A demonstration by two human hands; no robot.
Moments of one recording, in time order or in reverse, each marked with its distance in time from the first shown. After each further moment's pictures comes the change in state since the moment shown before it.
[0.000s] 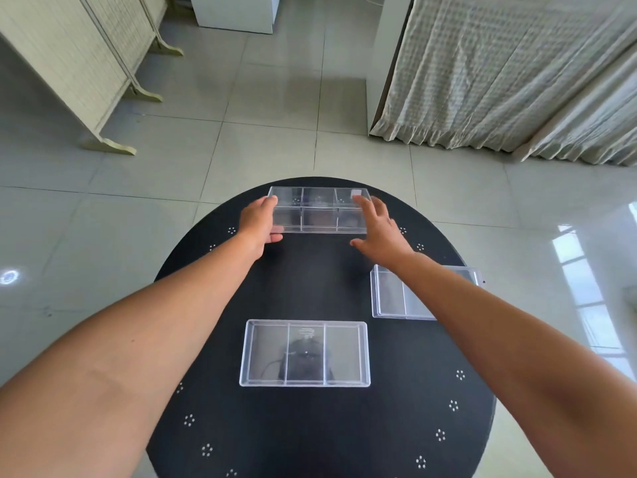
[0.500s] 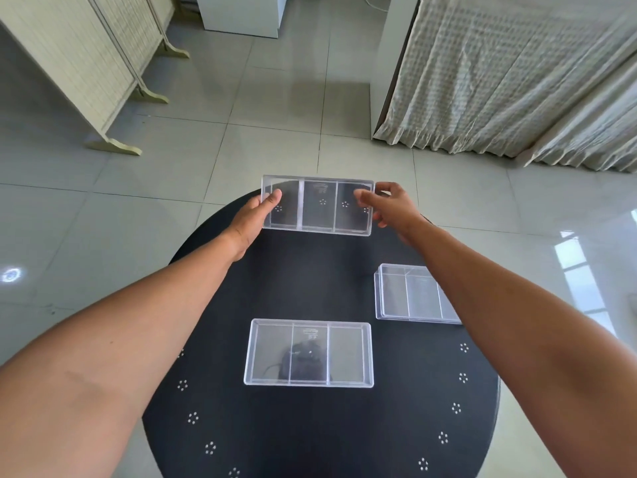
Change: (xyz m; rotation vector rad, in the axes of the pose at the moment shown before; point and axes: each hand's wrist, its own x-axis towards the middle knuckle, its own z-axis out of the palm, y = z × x) left_hand -0.001 0.000 -0.039 0.226 -0.215 0.136; right_hand 0.040 -0.006 -0.036 0.713 0.003 0.276
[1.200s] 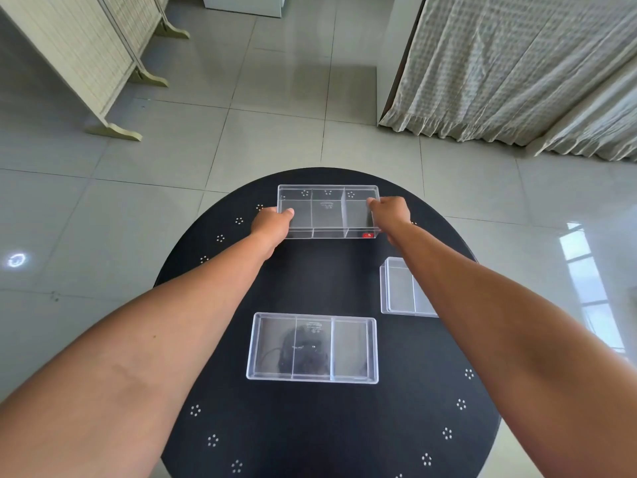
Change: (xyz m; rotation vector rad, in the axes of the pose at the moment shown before) left_hand 0.014 -0.018 0.043 0.047 0.185 -0.165; right_hand 0.018 0.026 0.035 -0.124 0.205 0.235
